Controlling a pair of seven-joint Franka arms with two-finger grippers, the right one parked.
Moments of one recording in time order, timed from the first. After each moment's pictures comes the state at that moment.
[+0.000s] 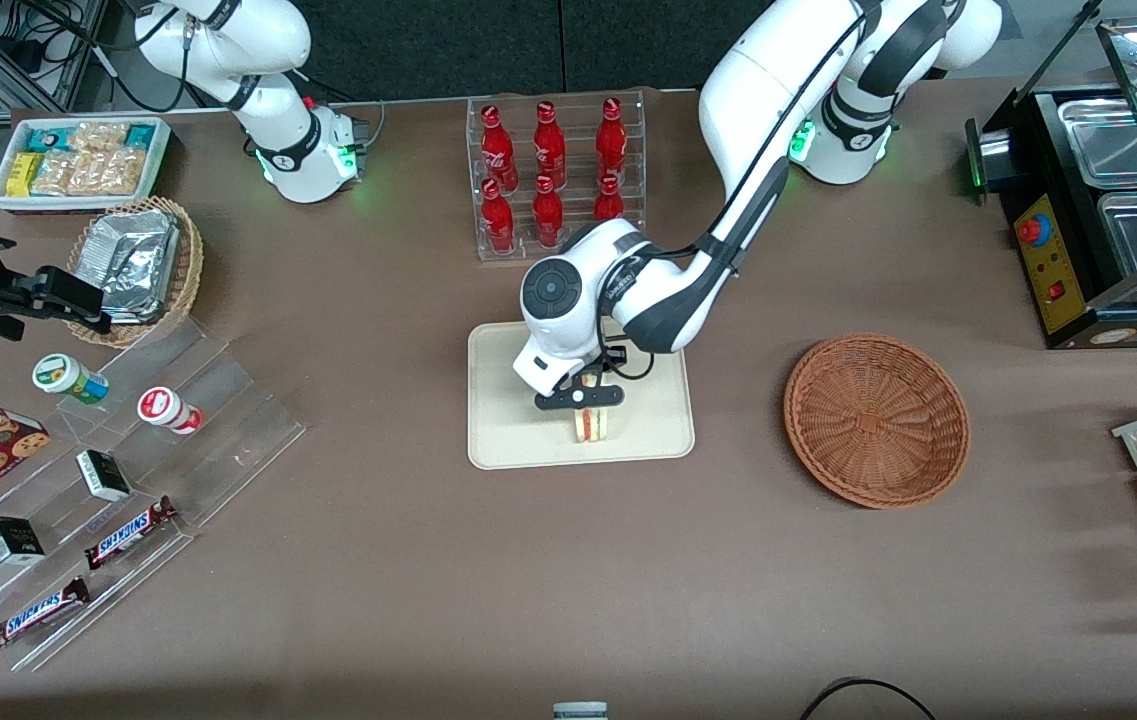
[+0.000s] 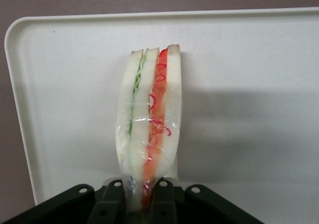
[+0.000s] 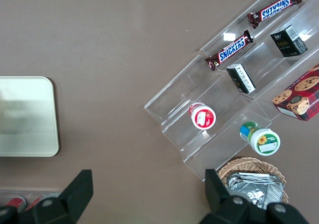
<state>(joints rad) -0.69 0.77 -0.16 -1.39 0.12 2.01 -0.94</state>
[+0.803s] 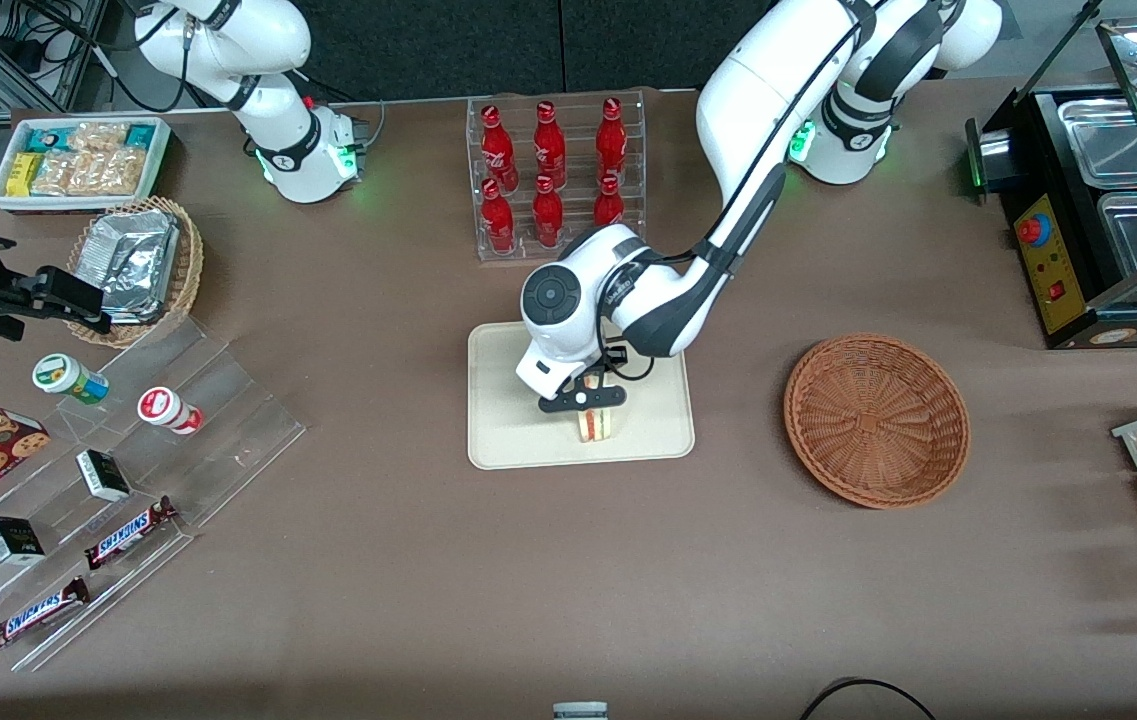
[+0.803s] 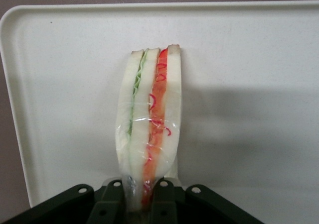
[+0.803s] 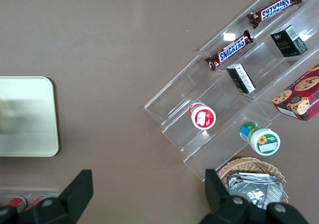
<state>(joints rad) -0.69 0.79 -0.16 -1.39 0.12 2.01 -0.94</state>
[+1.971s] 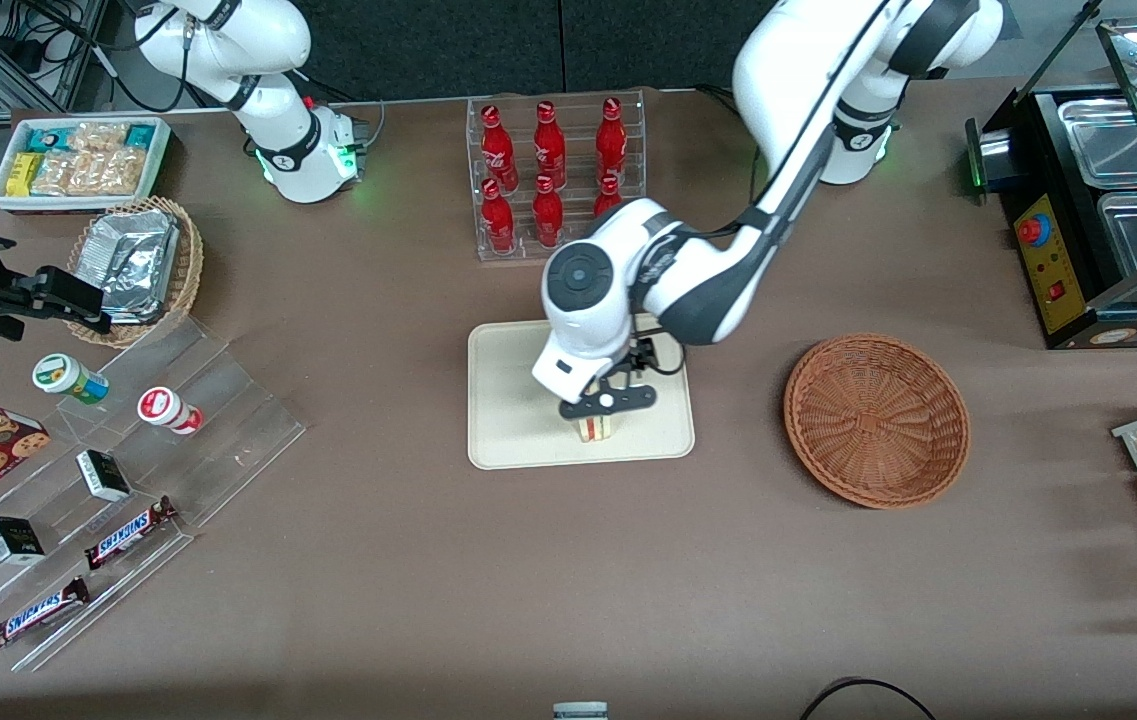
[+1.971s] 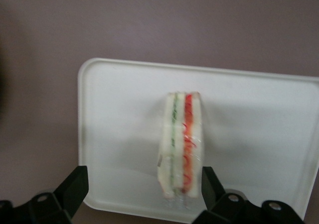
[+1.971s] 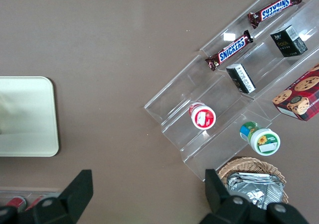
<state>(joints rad) -0.60 0.64 -0.15 -1.34 0.12 1.87 -0.94</state>
